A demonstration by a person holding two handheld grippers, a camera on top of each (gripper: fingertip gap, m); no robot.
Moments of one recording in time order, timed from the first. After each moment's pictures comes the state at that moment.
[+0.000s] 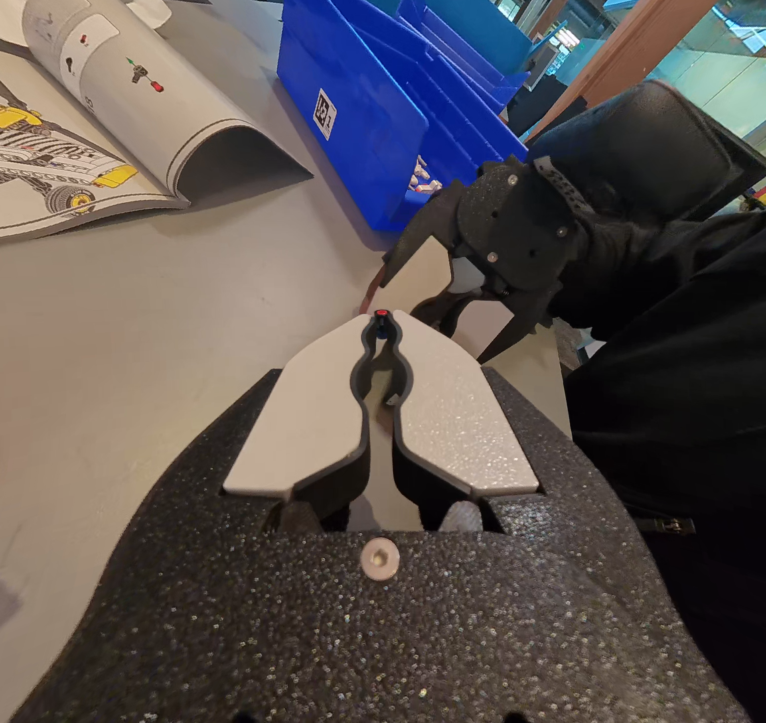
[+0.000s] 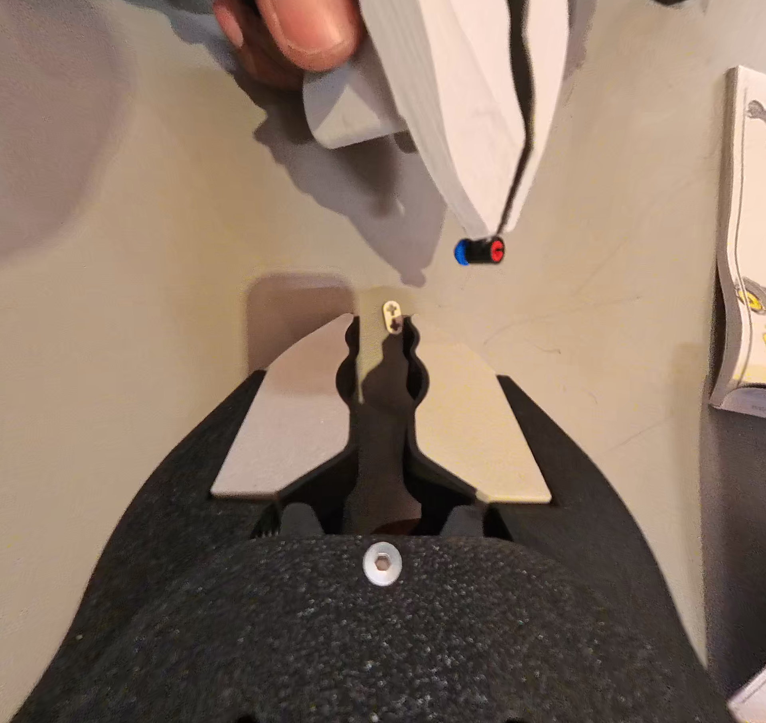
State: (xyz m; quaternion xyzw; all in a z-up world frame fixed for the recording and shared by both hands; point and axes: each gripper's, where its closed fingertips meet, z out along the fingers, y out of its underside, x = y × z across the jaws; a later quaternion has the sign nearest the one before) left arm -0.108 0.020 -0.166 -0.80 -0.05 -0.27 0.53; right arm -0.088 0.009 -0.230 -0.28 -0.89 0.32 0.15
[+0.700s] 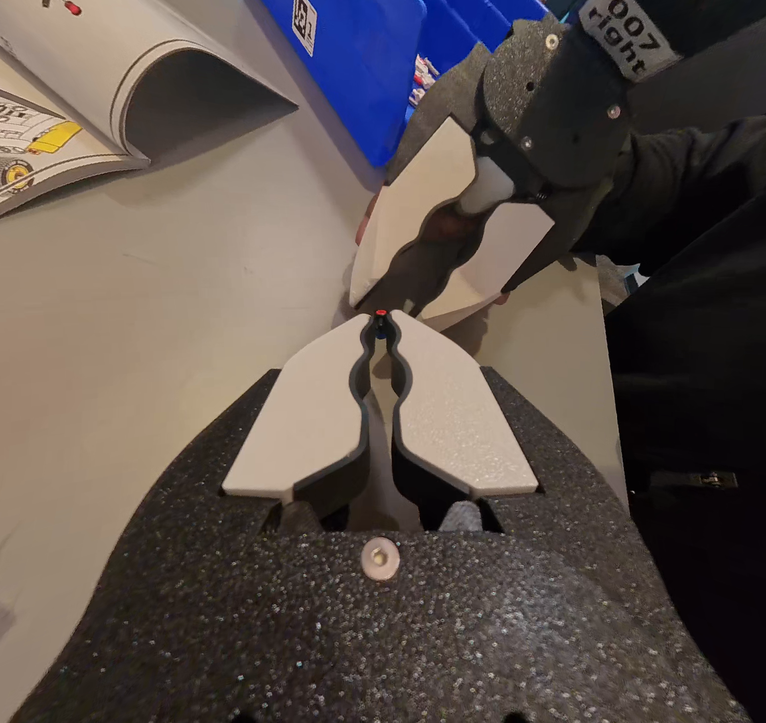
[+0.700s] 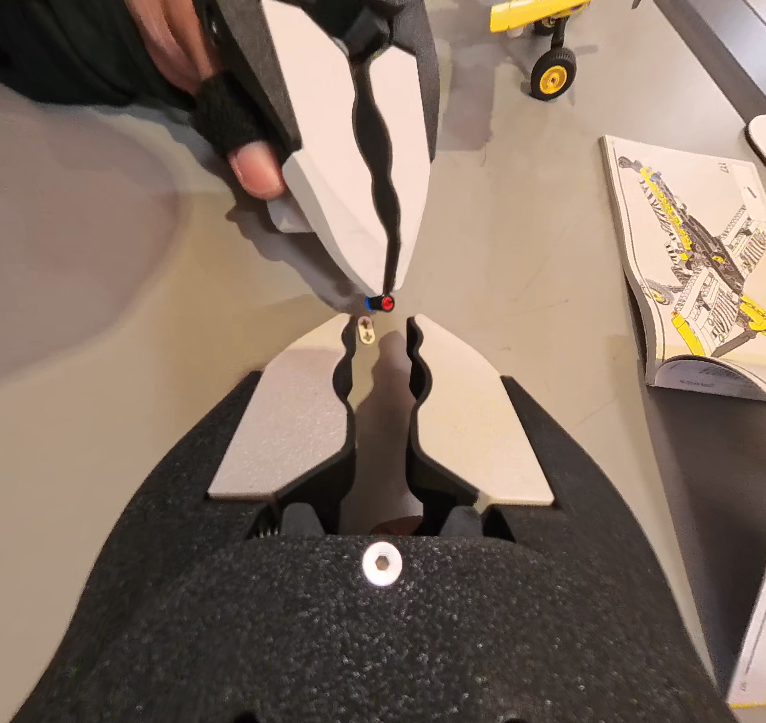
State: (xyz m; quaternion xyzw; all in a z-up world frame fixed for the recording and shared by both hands) left arm -0.091 0.020 -0.191 -0.85 0.01 -0.23 0.48; right arm -0.096 0.018 -0.205 -0.30 -0.84 0.40 0.21
